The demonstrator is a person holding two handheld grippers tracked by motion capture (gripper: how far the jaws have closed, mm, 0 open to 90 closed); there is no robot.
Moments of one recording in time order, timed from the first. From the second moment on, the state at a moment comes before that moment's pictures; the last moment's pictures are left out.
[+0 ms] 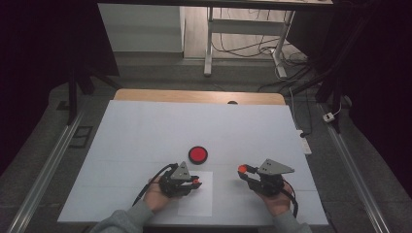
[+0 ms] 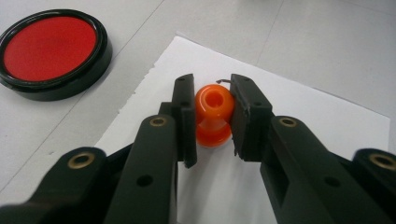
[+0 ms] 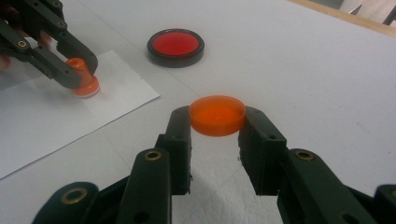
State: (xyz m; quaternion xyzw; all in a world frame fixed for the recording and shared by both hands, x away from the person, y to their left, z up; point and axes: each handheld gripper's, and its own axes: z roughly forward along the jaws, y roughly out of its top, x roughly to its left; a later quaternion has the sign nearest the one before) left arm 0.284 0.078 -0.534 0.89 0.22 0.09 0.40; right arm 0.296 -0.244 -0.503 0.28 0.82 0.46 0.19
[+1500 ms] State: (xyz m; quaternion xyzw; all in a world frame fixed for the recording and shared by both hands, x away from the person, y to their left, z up) left arm 0.289 0.093 -0.511 0.86 0.23 0.07 0.45; right arm 0.297 -0.245 -0.501 0.28 0.82 0.46 0.19
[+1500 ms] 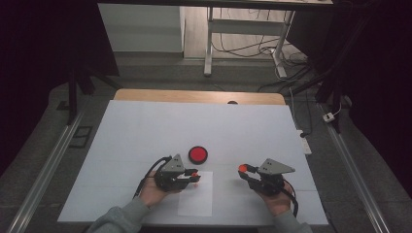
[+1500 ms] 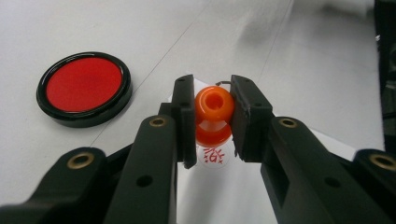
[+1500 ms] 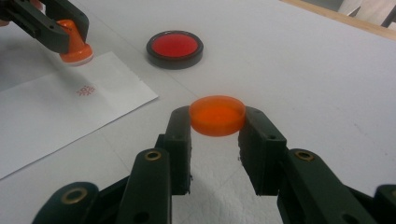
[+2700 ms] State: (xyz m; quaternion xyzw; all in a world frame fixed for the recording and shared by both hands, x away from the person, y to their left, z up) left arm 0.307 0.120 -0.453 0.82 0.26 0.05 0.51; right arm 0.297 -0.245 -0.502 0.28 0.82 0.46 0.19
